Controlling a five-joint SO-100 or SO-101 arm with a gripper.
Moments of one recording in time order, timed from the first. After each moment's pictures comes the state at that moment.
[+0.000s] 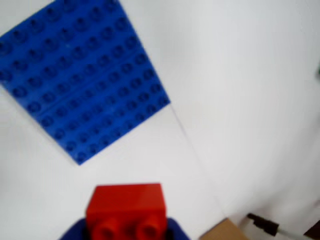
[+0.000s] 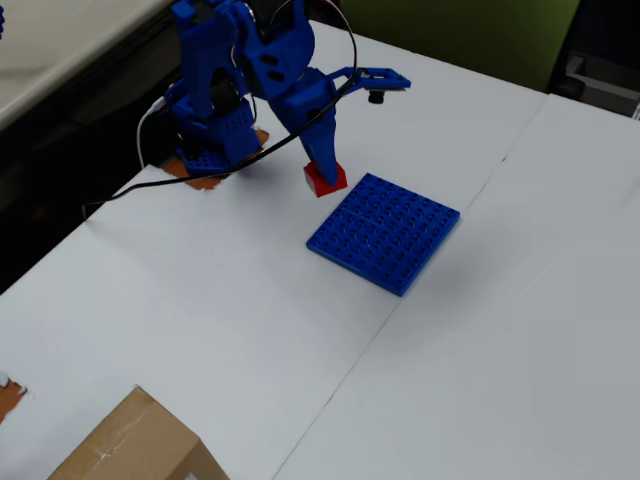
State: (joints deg) arm 9.8 86.2 47.8 100.5 -164.6
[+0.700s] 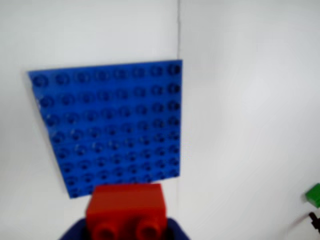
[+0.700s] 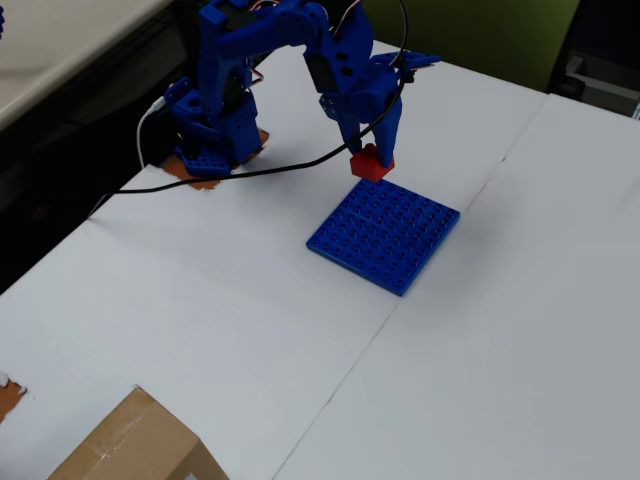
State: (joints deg) arm -3.4 75.4 41.9 101.2 -176.0
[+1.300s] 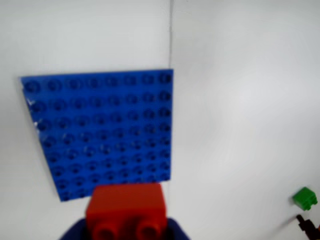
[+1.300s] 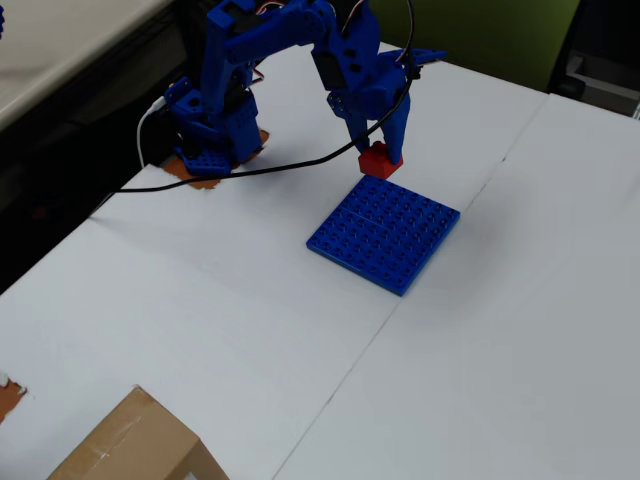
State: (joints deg) arm -4.1 72.7 36.4 102.7 -176.4
